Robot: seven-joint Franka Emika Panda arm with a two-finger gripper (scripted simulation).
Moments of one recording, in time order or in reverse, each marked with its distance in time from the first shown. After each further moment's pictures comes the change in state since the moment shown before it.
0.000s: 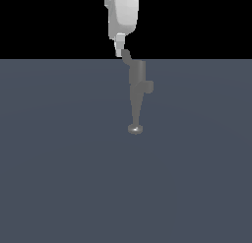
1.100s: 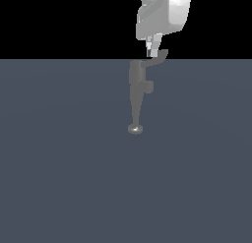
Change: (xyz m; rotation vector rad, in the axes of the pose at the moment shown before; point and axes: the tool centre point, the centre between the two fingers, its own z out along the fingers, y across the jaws) arm 0.083 0.019 0.000 -0.005 -0.002 -0.021
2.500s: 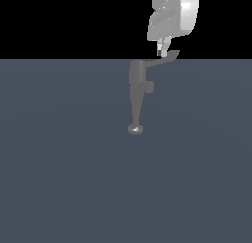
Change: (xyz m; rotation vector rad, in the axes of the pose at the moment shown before) arm 0.057 -0.056 -0.001 0.000 -0.005 -0.009
